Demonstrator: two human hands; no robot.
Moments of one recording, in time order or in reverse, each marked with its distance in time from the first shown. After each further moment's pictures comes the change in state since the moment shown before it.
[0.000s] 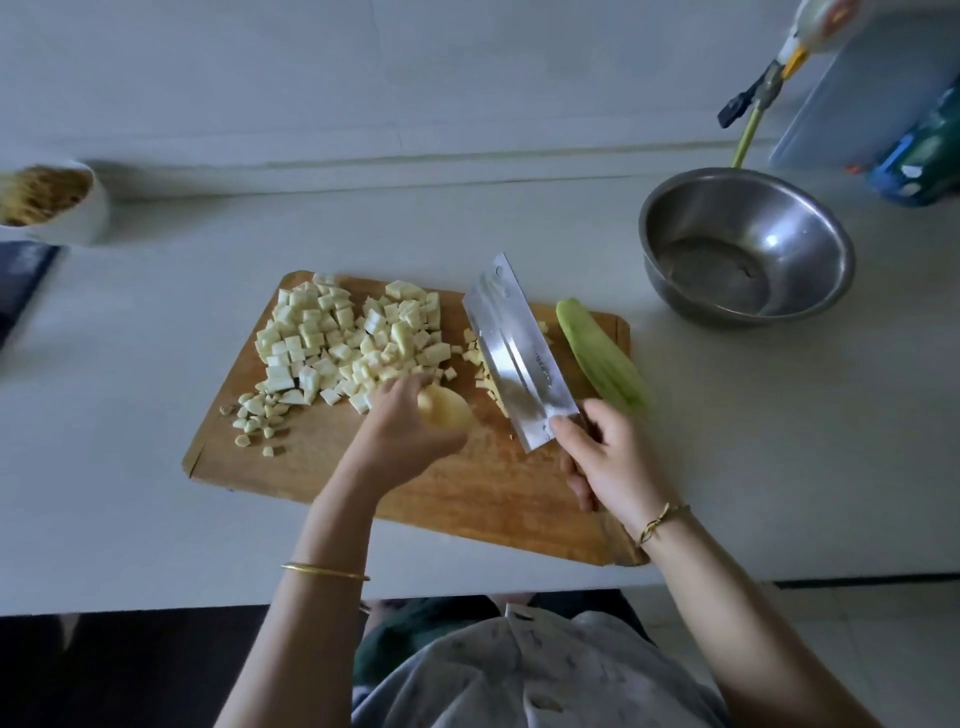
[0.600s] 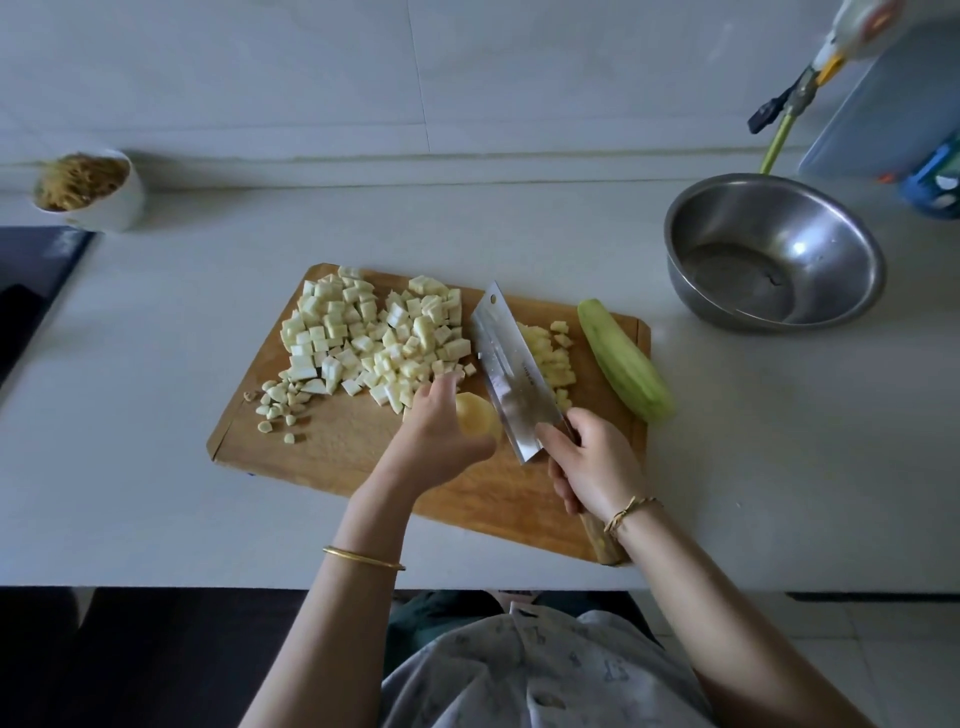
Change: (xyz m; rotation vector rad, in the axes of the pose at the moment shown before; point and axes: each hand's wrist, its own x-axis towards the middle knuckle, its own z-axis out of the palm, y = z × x) left_hand -0.005 0.000 0.014 0.026 -0.070 -0.019; right_hand 0.007 0.001 0.029 -0.178 -0.053 0.076
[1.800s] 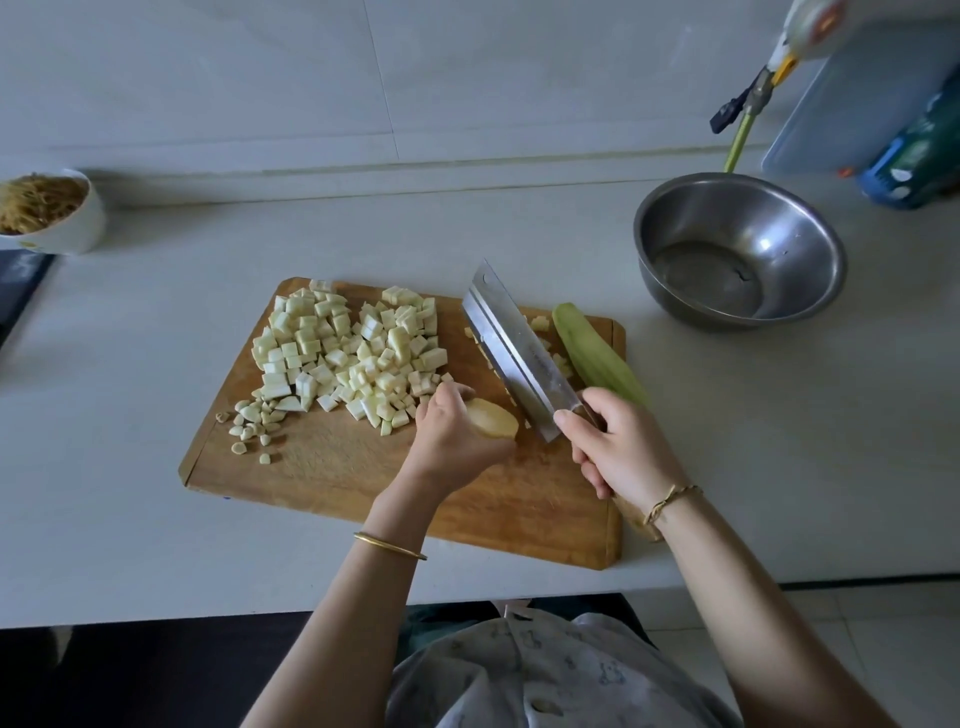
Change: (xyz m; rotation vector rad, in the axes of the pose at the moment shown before) left_hand 0.021 0.011 0.035 -0.028 0.083 0.036; right_hand 0.004 0.004 -0.045 -0.080 0.045 -0.135
